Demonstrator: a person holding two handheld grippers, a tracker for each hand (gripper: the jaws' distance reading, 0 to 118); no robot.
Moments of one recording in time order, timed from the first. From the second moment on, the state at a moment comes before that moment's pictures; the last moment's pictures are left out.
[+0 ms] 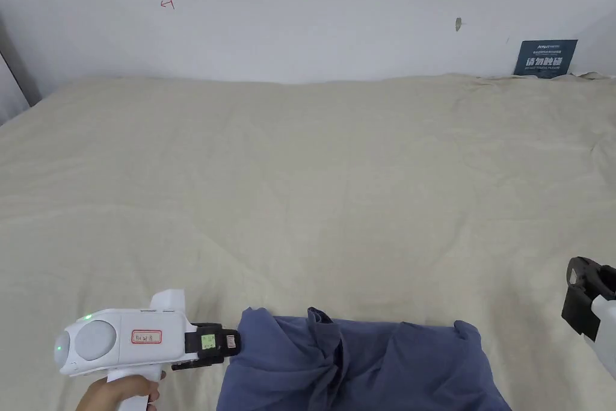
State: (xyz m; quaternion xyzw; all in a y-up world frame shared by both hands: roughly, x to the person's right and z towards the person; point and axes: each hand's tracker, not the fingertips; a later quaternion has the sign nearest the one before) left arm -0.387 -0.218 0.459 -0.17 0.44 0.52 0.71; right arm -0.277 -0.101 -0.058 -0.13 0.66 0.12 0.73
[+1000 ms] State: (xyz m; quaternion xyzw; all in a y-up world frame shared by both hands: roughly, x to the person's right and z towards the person) left arm -0.401 -0.237 0.410 -0.27 0.44 0.48 0.72; right arm -0.278 -0.110 -0.063 -0.15 0.66 0.13 0.73
